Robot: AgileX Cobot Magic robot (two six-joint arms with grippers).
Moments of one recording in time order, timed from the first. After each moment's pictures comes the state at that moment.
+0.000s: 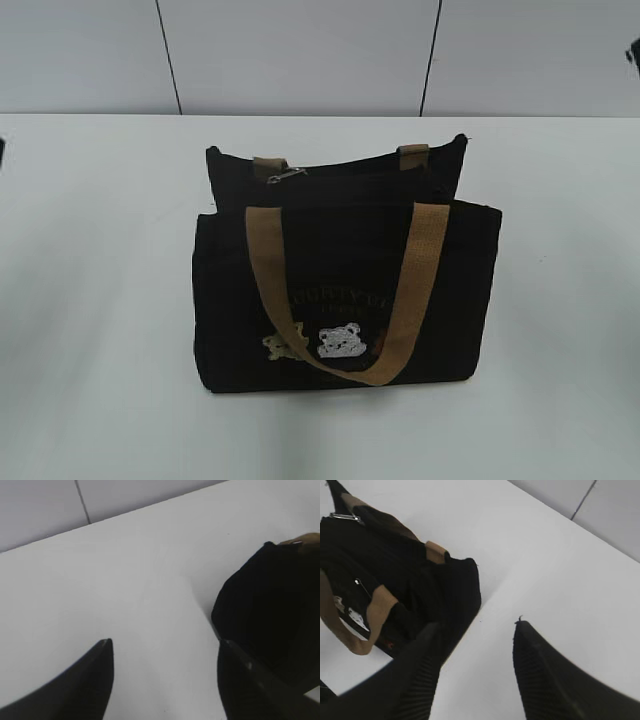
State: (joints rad) left arm -0.13 0.89 -0.68 -0.53 0.51 0.73; right arm 0.07 1.06 -1.08 0.49 0.91 -0.80
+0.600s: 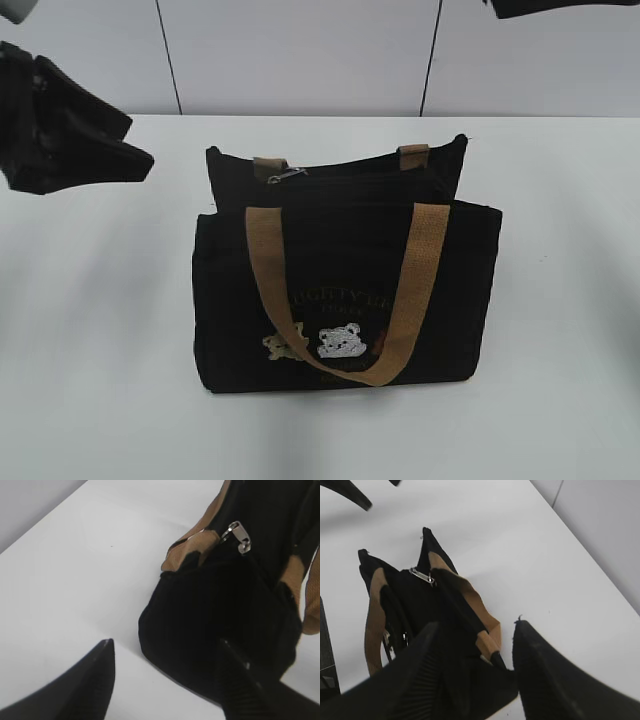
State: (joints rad) left arm -0.13 1.37 -0.91 -1.04 0.76 1.61; right arm 0.07 1.43 -1.37 0.89 1.09 -1.32
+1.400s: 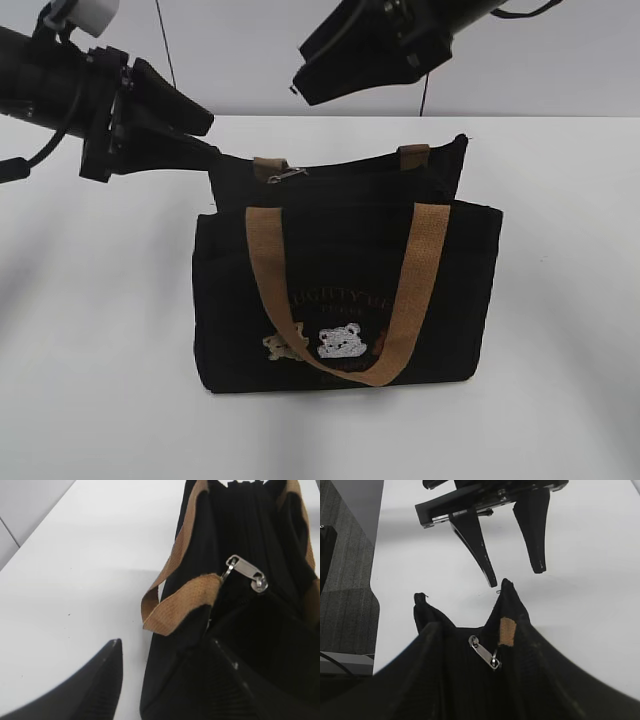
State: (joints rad) left arm -0.13 1.73 -1.14 -1.25 0.99 2.04; right arm 0.35 1.75 -1.53 0.96 1.10 -1.41
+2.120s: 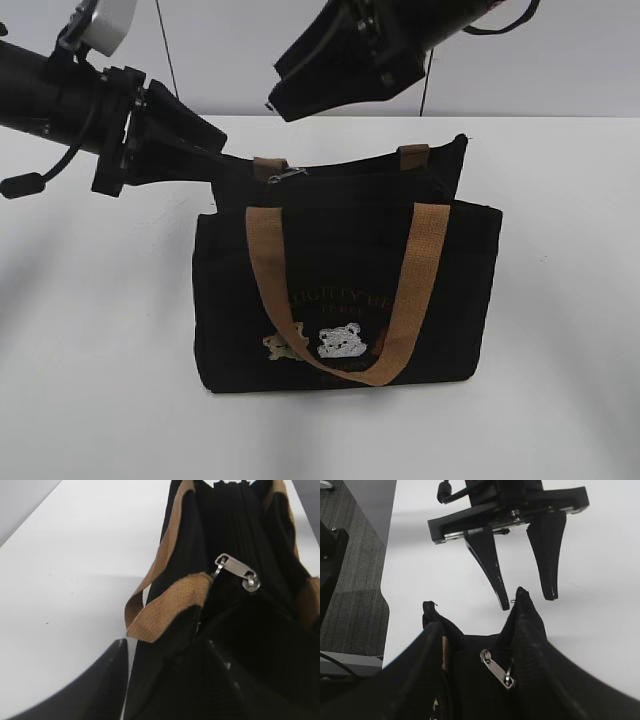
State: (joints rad) left arm -0.13 1.80 -1.14 -1.29 1.04 2.09; right arm 0.38 1.79 -1.53 0.99 1.10 -1.44
